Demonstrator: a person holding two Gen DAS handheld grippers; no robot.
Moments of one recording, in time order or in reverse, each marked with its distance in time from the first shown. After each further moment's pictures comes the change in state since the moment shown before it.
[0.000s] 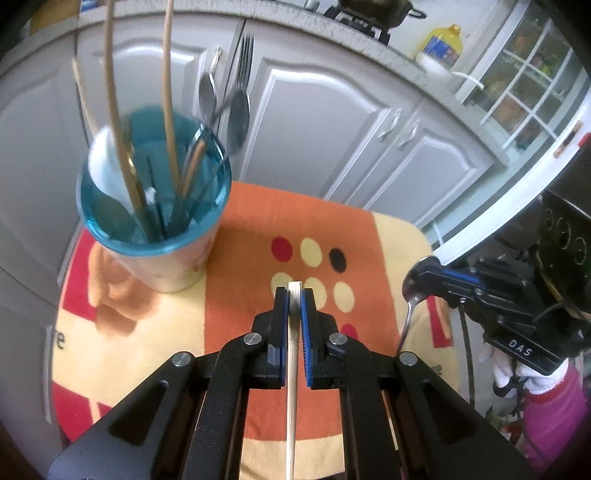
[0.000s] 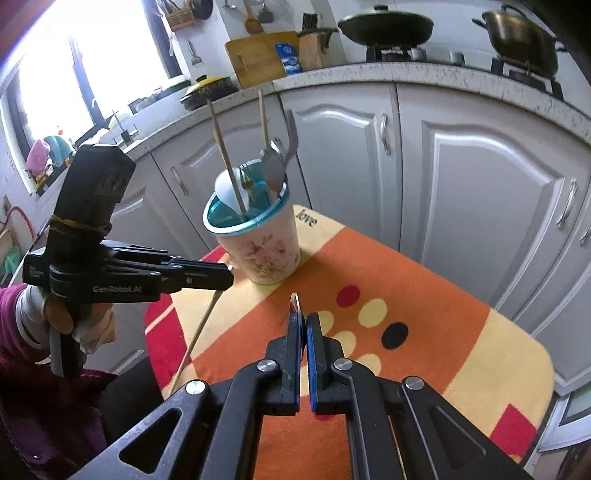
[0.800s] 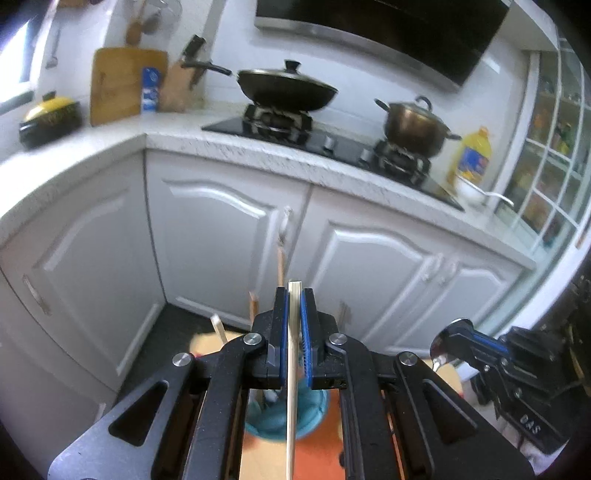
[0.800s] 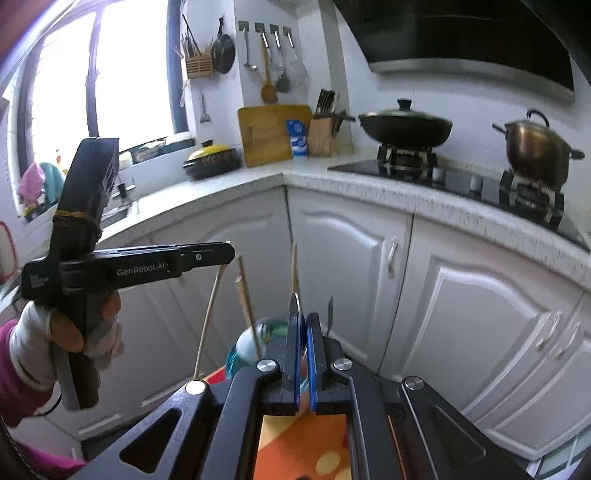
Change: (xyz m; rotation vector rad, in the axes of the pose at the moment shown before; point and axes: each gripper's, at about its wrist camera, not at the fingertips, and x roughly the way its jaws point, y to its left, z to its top) left arm -0.105 0.051 0.129 -0.039 -0.410 0.199; right arm -0.013 0.071 0.146 -0.100 -0.261 -0.130
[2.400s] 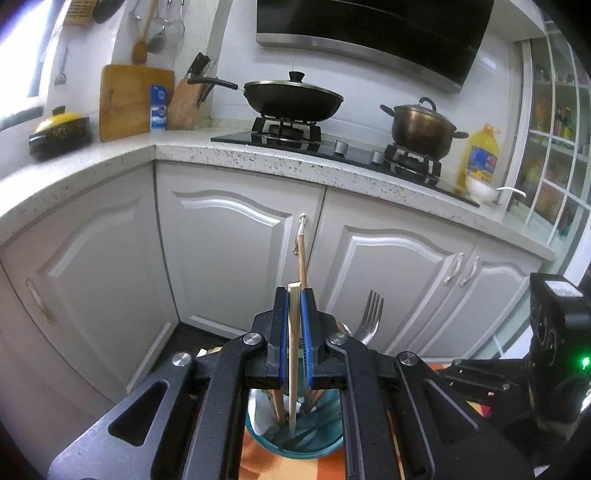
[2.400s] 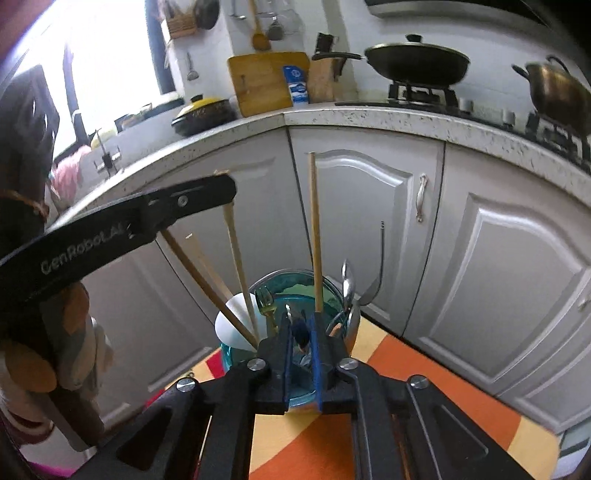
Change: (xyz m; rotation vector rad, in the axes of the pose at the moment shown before) left arm 0.017 0.006 -0.041 0.053 -0.083 0.042; right arm 0.091 0.011 -0.046 0.086 0.169 0.048
